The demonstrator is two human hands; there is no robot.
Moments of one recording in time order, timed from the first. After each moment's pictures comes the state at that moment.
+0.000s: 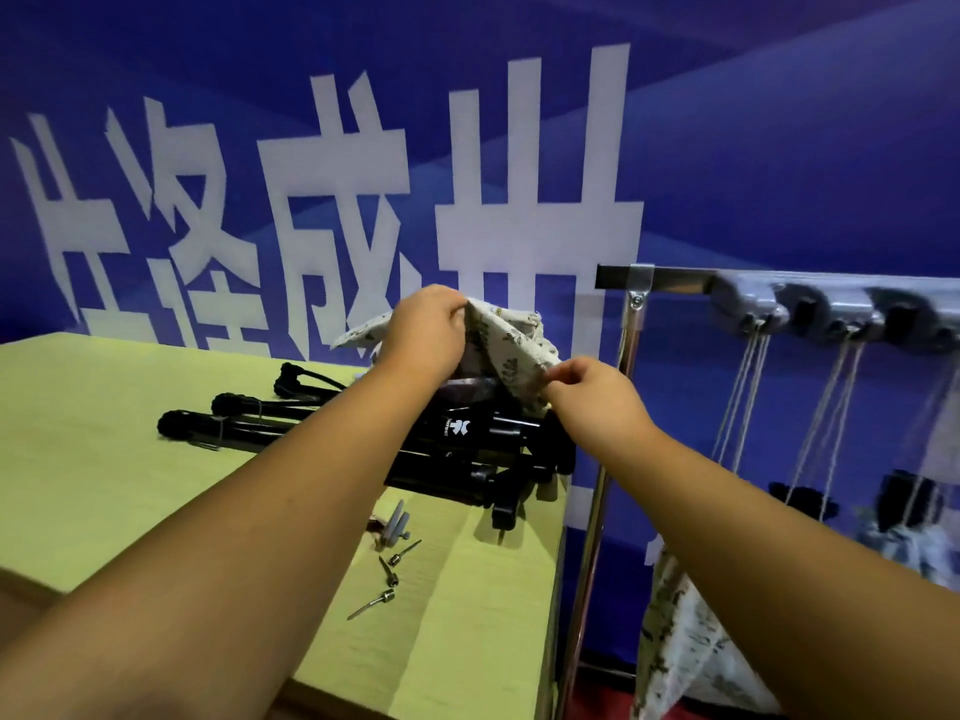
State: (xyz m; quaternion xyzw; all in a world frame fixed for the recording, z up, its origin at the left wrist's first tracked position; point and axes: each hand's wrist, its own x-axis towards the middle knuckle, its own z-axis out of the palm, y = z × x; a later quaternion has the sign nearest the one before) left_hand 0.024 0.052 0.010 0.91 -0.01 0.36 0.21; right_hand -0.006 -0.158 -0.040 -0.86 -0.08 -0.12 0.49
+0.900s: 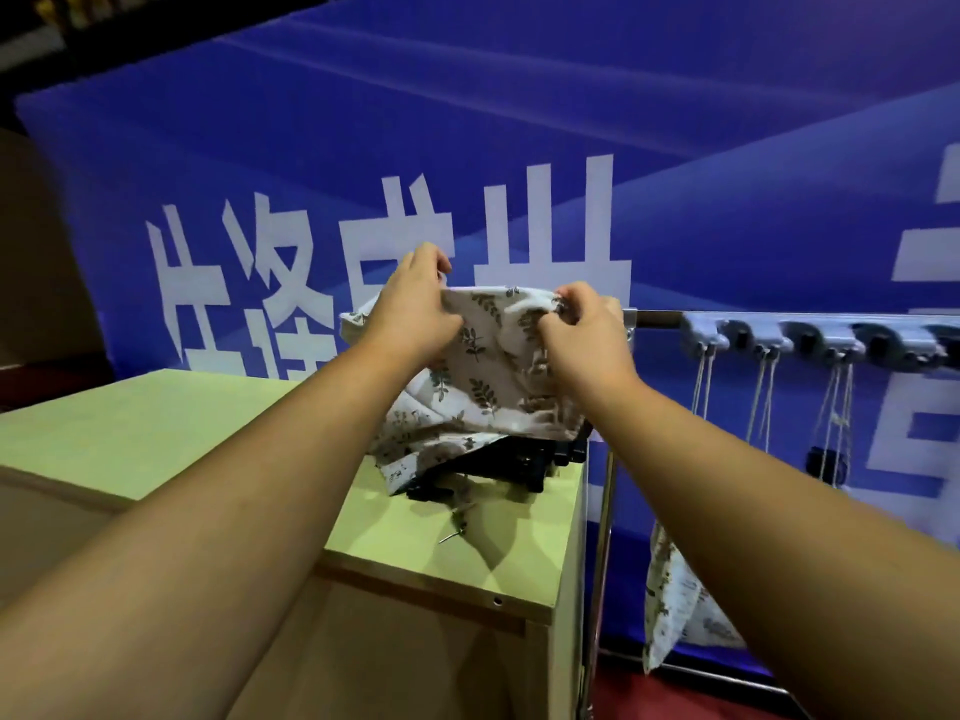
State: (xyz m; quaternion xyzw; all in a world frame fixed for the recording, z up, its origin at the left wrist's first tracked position) left_hand -0.174 0.074 0.116 0.90 -0.03 0.37 0.23; right_hand -0.156 -0.126 0.071 -0.77 -0.14 -0.26 0.56
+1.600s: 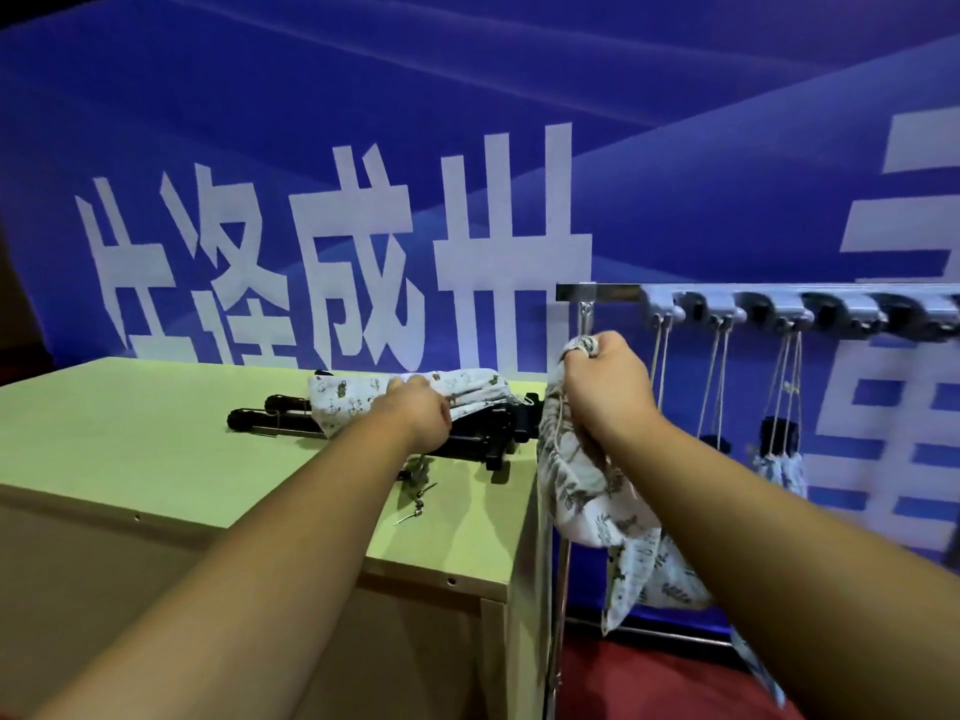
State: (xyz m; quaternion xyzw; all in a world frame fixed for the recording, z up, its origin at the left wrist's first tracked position) left_hand -0.123 0.047 -0.014 1.00 0.04 0.05 -0.01; right_hand -0.156 -0.190 0.014 -0.82 -0.02 -0.22 0.53
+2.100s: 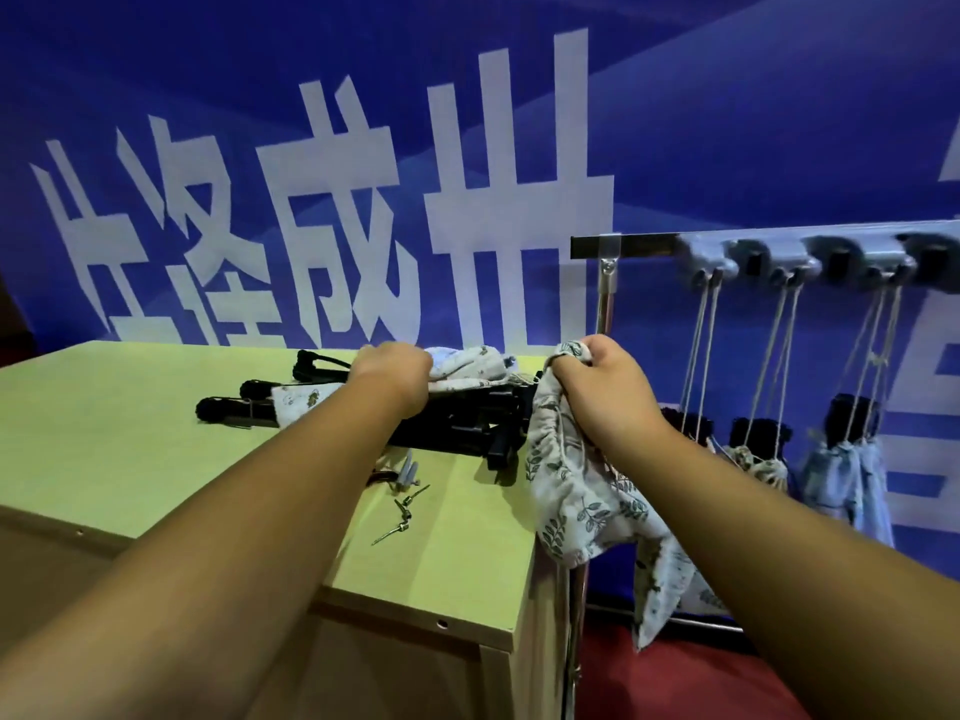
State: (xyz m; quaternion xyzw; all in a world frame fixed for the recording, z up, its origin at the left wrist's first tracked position) left_hand -0.036 0.065 -0.020 0.98 0.06 0.07 -0.18; right_hand -0.088 -0.179 -0.043 -0.80 -0.05 -0.14 0.58
